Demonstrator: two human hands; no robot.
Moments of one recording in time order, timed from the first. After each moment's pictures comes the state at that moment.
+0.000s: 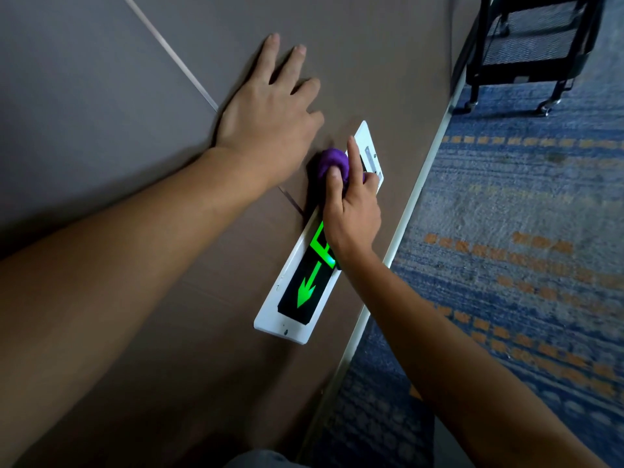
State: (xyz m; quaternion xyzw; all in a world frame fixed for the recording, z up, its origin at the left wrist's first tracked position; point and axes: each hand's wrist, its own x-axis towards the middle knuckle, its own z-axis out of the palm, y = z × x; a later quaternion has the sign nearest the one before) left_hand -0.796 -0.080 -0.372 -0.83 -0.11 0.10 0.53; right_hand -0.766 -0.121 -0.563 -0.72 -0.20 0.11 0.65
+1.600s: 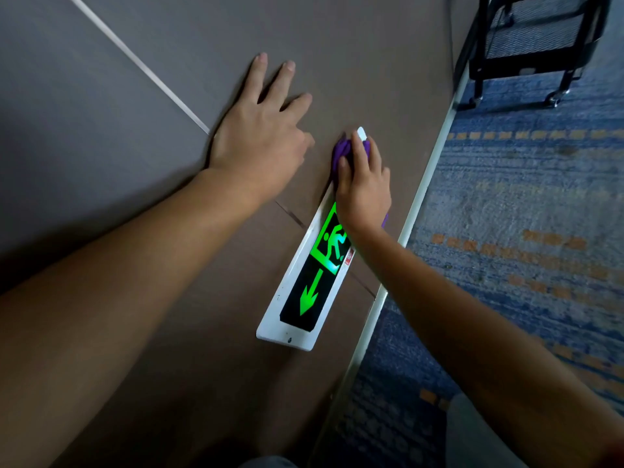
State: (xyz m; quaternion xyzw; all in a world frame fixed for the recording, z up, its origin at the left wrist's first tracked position) left_hand -0.795 -0.081 -0.370 -0.83 -0.10 0.13 0.53; right_hand -0.717 -0.094 -0.574 -0.77 -0.23 0.06 0.59
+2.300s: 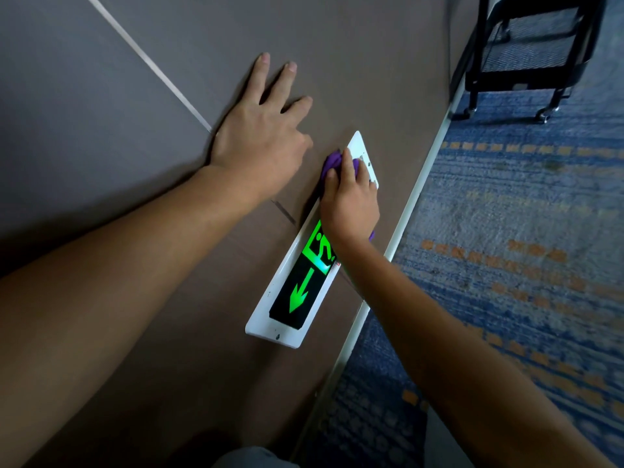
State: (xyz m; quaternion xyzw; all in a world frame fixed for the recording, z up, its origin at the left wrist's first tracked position) left_hand -0.795 -0.085 -0.371 -0.83 -0.11 0.13 0.53; right_hand -0.737 -0.110 -0.555 -0.80 -0.23 0.11 0.54
